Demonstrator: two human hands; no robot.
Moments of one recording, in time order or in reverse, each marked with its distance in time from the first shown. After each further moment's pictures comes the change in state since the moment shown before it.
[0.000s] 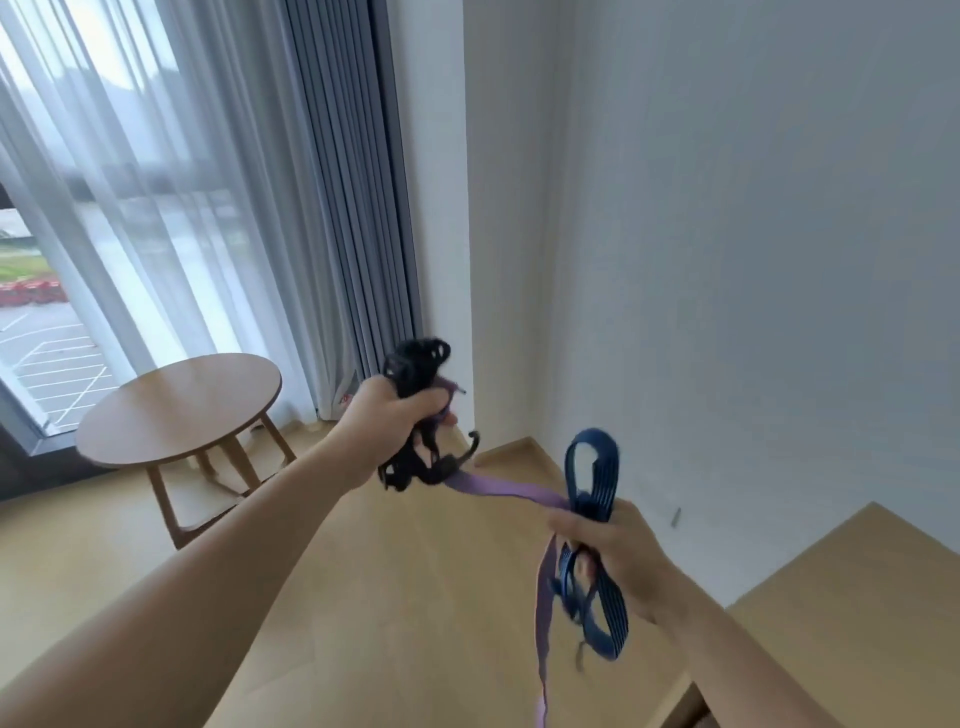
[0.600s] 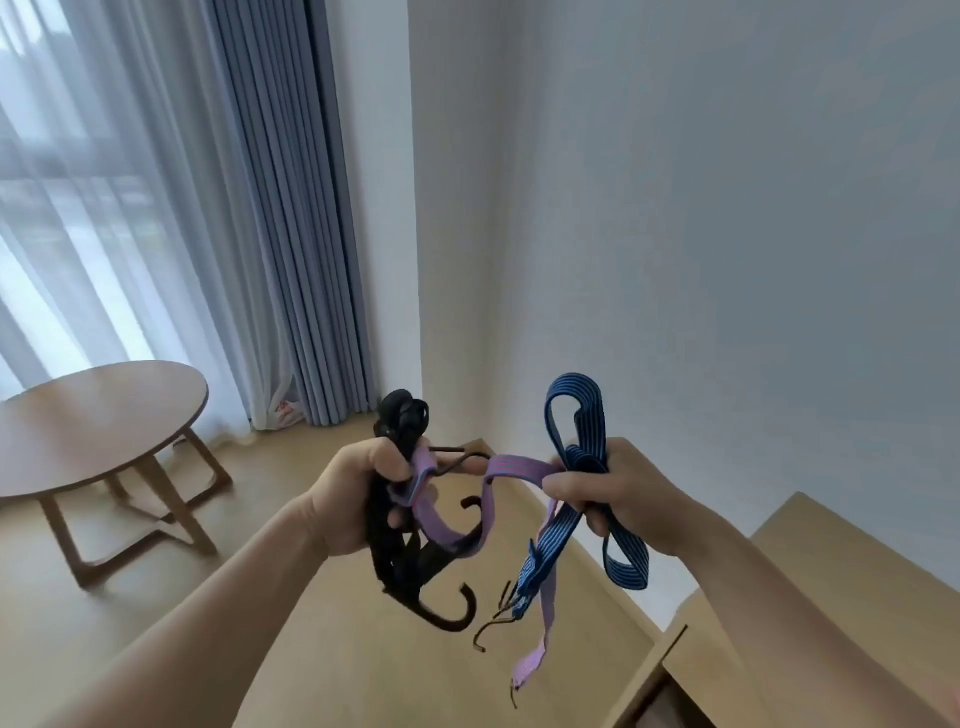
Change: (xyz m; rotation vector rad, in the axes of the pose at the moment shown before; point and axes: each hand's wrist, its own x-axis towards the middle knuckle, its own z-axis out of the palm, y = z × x) left_hand -0.001 -0.026 0.013 -0.640 -0.780 -0.166; right_hand 0.010 -0.082 -0.033 -0.268 -0.136 -0.145
